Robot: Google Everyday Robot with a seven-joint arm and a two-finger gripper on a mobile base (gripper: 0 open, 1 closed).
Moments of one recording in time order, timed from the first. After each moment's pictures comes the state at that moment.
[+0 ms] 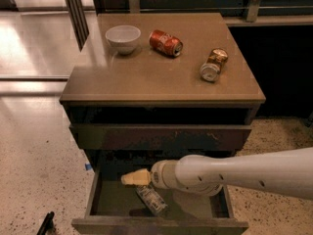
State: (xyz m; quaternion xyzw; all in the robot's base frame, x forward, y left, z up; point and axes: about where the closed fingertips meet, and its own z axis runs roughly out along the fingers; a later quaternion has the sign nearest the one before) arm 0.497 0.034 0.533 -0.17 0.91 0.28 0.28
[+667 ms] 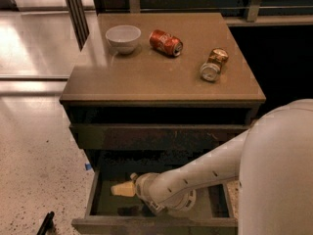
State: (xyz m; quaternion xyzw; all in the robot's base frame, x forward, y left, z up) arm 0.492 0.077 0.461 -0.15 0.92 0.22 0.28
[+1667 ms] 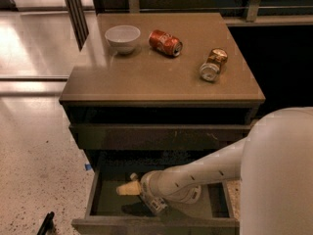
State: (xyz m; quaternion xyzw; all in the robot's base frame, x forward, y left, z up) arm 0.505 0.066 0.440 -0.19 0.92 0.23 0.27
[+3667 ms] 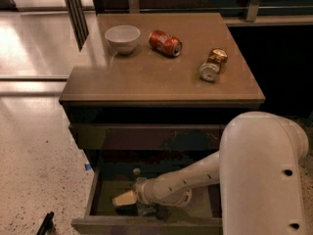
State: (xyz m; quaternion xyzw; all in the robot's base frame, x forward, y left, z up) arm 0.498 0.092 0.368 -0.23 0.91 0.26 0.24
